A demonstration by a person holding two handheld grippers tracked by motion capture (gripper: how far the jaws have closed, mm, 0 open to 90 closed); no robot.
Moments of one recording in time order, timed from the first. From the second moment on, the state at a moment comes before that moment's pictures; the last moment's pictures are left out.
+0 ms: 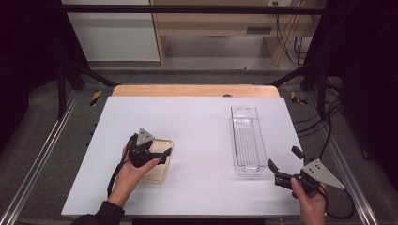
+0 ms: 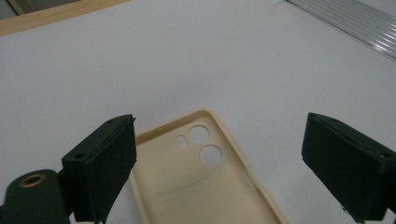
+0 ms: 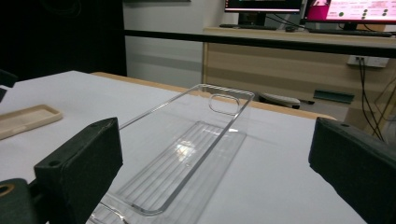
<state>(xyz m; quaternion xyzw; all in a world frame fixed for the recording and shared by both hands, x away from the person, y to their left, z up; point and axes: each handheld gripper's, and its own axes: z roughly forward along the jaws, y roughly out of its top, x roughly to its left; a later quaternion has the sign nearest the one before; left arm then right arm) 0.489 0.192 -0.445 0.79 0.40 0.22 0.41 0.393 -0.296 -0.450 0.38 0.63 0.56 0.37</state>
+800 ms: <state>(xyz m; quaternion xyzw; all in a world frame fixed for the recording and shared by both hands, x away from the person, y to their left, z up) 0.506 0.181 -0.448 0.80 0.43 0.20 0.36 0.394 -0.282 -0.450 0.35 0.65 0.57 0.36</state>
